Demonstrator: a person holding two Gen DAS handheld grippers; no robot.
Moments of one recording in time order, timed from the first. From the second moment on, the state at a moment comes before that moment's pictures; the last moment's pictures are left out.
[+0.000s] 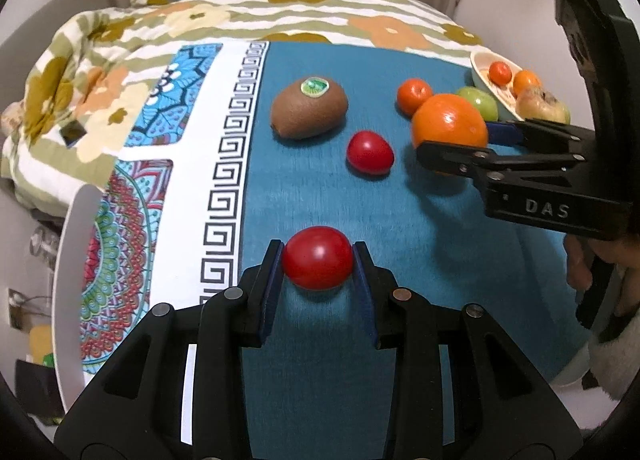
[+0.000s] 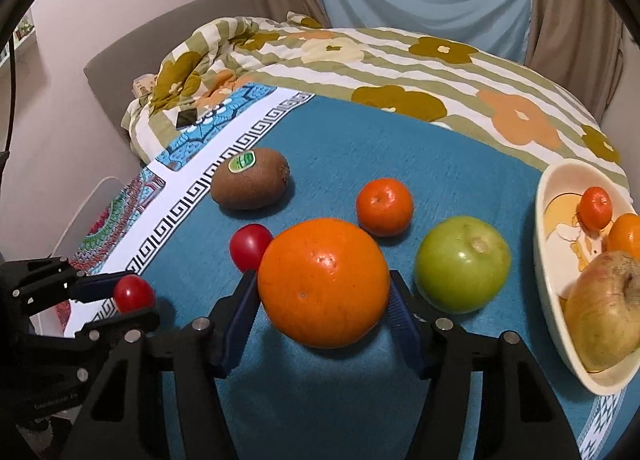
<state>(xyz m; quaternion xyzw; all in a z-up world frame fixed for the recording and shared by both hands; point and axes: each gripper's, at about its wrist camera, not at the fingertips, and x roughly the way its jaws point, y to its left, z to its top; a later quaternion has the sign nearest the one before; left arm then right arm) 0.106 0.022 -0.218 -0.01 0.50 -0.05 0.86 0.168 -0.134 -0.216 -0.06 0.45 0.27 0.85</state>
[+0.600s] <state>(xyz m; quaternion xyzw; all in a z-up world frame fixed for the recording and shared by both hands) 0.129 -0.052 -0.119 -0.02 0.44 -0.04 0.90 0.161 -0.225 -0.128 -0.04 0.42 0.28 0.86</state>
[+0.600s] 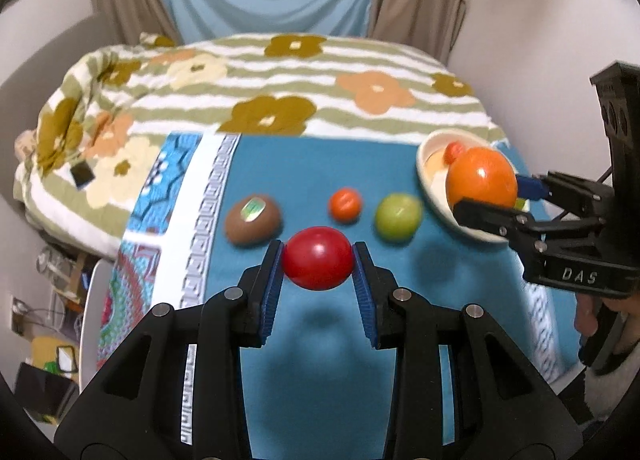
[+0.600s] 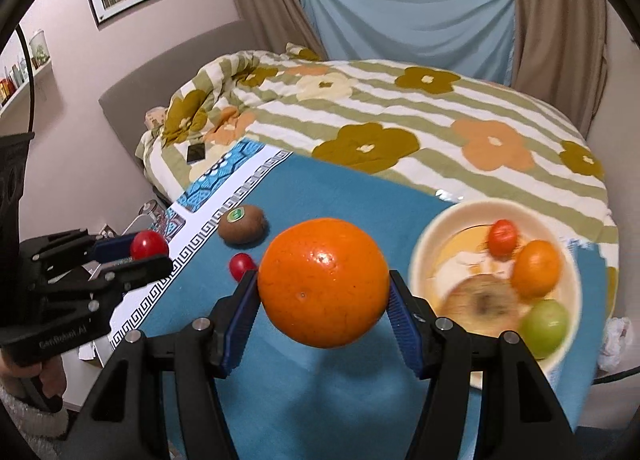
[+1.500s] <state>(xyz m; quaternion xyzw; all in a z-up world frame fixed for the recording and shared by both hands) 0.276 -0.190 -0.128 0.01 0.44 -0.17 0.88 0.254 -0.363 -0.109 0.02 0.41 0.15 0.90</state>
